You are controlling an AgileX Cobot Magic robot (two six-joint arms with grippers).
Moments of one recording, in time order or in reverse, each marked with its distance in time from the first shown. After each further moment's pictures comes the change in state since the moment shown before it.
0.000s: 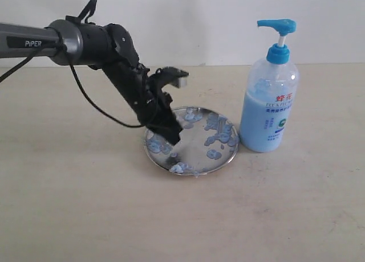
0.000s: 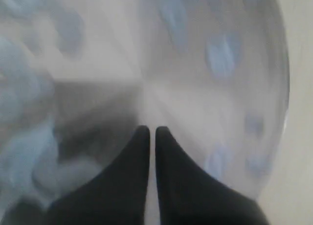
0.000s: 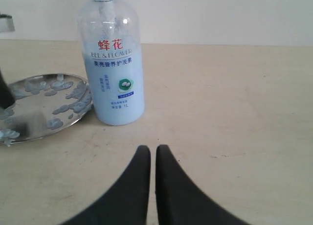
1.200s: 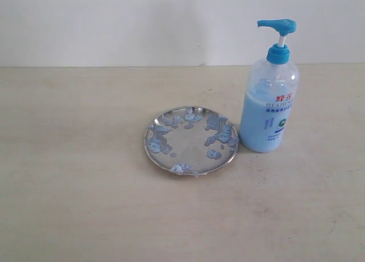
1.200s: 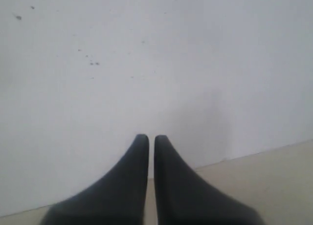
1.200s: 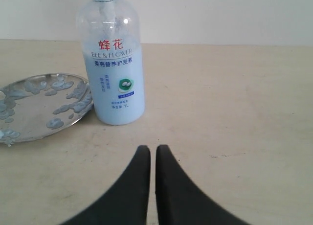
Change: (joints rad) left arm 0.084 -1.158 0.866 -0.319 -1.088 0.201; right arm 0.000 0.000 0.000 0.000 0.002 0.000
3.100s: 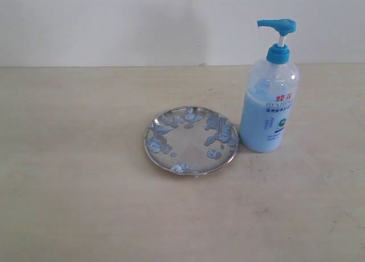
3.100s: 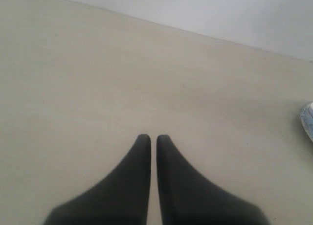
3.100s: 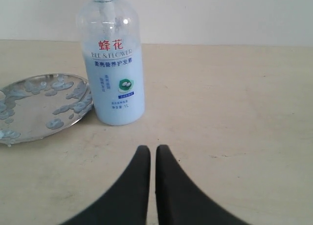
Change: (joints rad) left arm 0.476 -1.152 0.889 0.842 0.559 -1.145; right arm 0.000 0.000 0.000 0.000 0.000 0.000
